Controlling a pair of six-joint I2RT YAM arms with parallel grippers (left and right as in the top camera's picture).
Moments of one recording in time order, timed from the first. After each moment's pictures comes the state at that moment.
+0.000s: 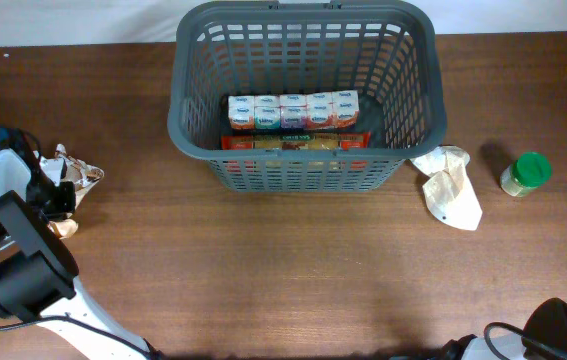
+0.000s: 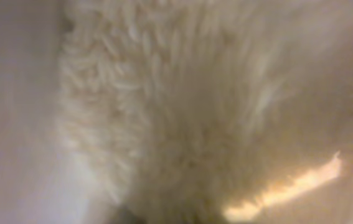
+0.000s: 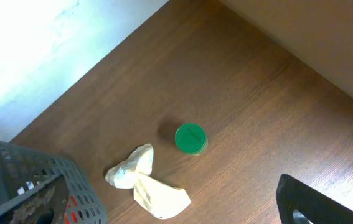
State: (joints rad) left arm 0.57 2.13 1.52 -0.94 -0.16 0.40; right arm -0.65 1.65 2.41 -1.59 -0.13 0.18
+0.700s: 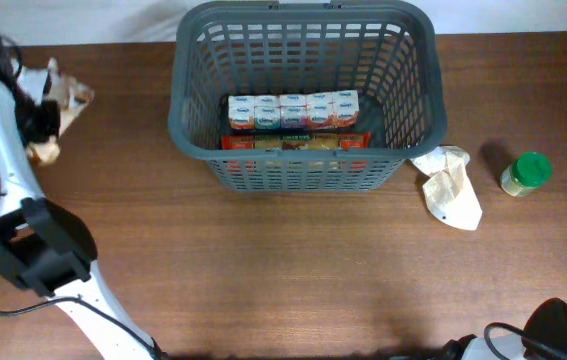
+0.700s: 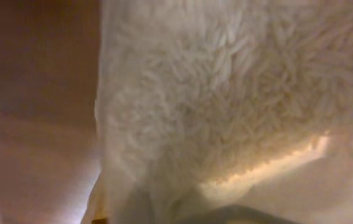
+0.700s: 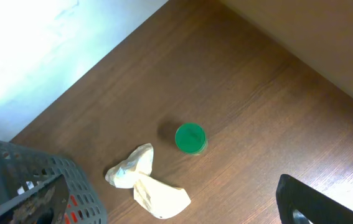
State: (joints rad) left arm 0.40 2.21 2.33 -1.47 -0.11 0.34; right arm -0.65 1.65 2.41 -1.59 -0.13 0.18
